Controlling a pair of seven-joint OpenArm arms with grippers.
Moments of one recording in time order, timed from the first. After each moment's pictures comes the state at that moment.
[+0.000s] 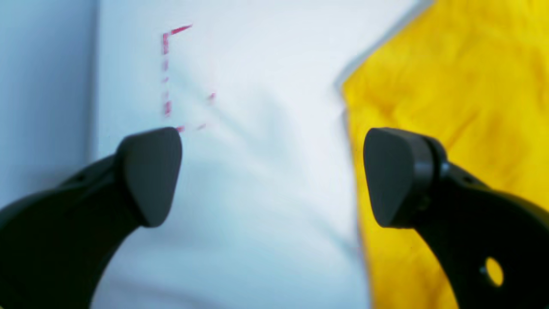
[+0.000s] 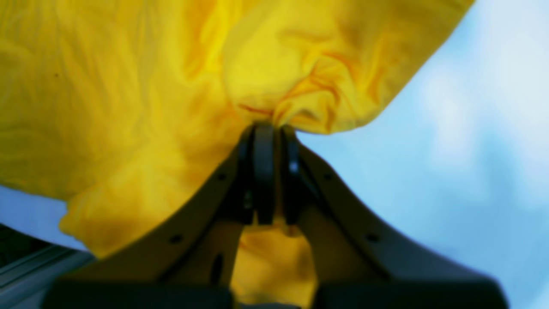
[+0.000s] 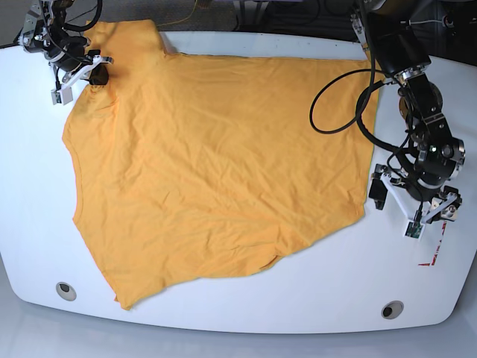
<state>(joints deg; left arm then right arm) -13.1 -6.9 -21.8 99.9 4.3 -35.3 60.1 -30.4 21.6 30.5 92.9 45.8 27.3 -53.4</state>
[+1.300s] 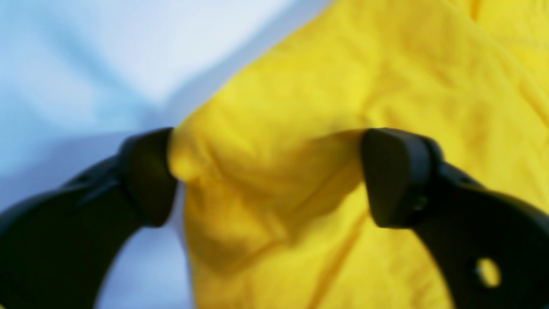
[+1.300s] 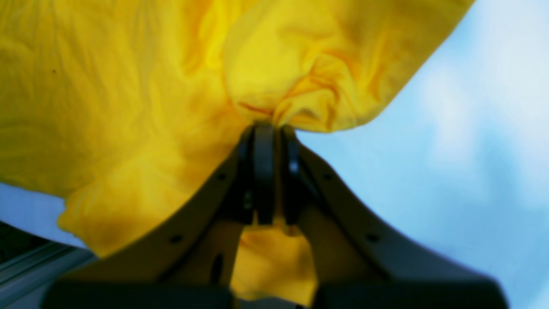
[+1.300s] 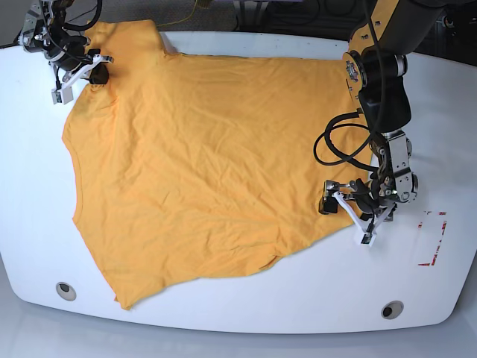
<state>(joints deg) -27.7 -4.1 -20.4 51.7 4.4 -34.9 40.1 -30.4 21.6 30.5 92.9 45.8 27.5 -53.5</state>
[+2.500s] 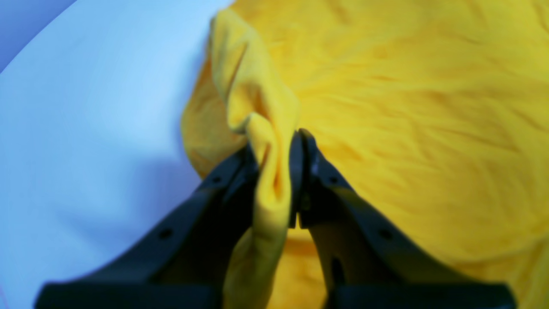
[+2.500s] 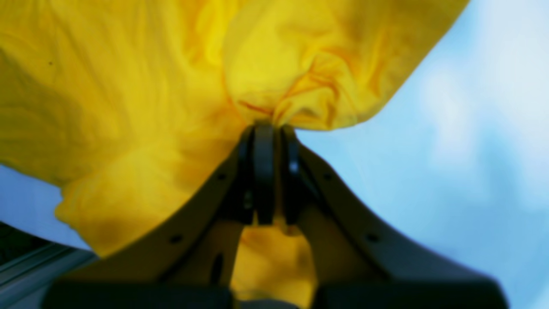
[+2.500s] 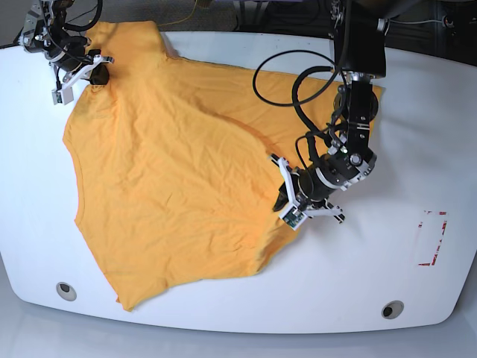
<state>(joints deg) -9.6 -1.4 4.8 91.4 4.3 -35.8 38.0 -29.8 21.5 30.3 92.8 45.7 27.4 -53.3</state>
